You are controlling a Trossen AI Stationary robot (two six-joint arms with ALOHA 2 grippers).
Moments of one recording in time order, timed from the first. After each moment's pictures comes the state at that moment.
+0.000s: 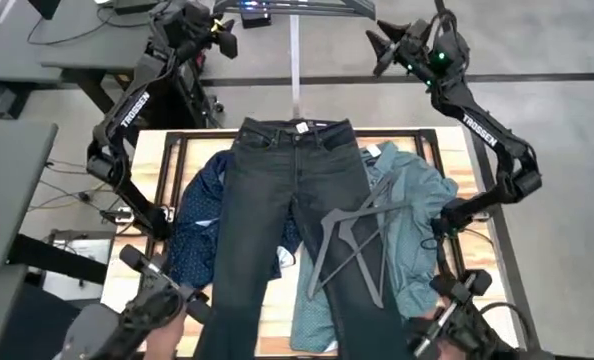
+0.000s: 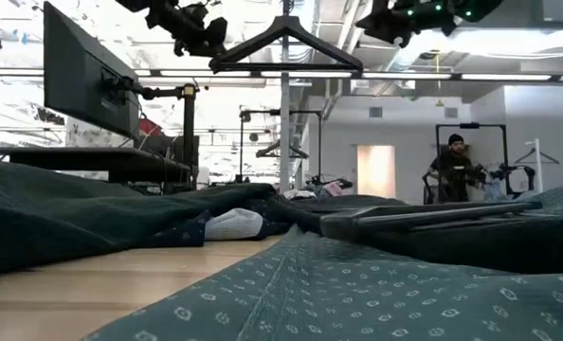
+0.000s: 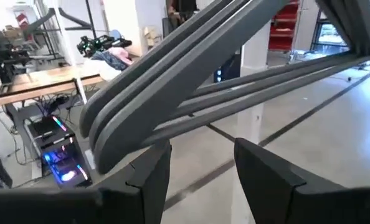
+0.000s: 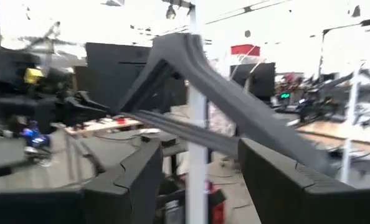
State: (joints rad) left arm 1.09 1.62 1.77 -0.15 0.11 0.11; right arm -1.05 1.44 1.38 0.31 -0.31 0.01
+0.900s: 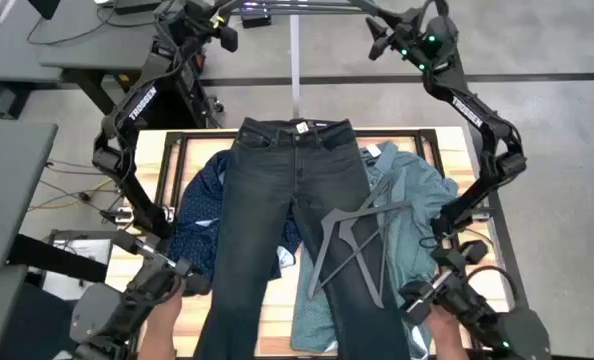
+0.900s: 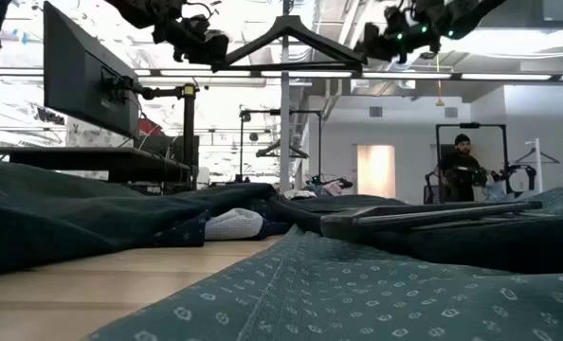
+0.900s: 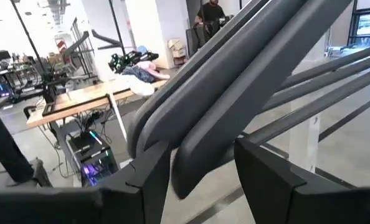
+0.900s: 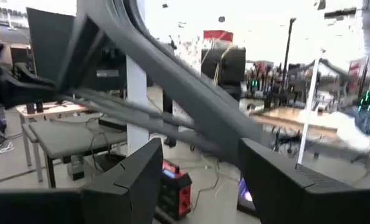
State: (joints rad) left arm 1.15 1.70 1.77 -0.03 0.06 0.18; right arm -1.12 1.57 1.50 0.31 -0.28 -0.06
